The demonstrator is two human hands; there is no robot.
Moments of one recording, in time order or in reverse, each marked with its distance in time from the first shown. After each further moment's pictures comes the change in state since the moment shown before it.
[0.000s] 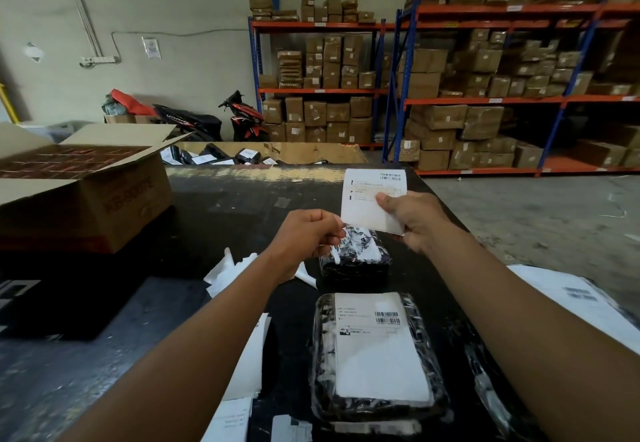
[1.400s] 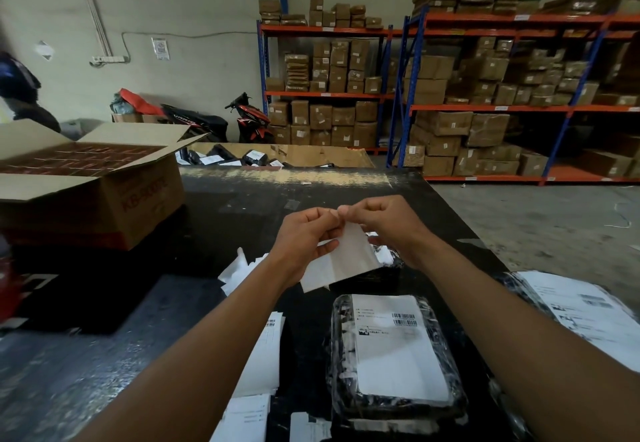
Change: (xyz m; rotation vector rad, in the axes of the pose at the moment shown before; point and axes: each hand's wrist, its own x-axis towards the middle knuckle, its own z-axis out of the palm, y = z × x) left_hand -0.017 0.001 -0.022 -0.235 0.064 0.024; right_hand -0.038 0.007 0.038 -0.408 -0.349 -0.385
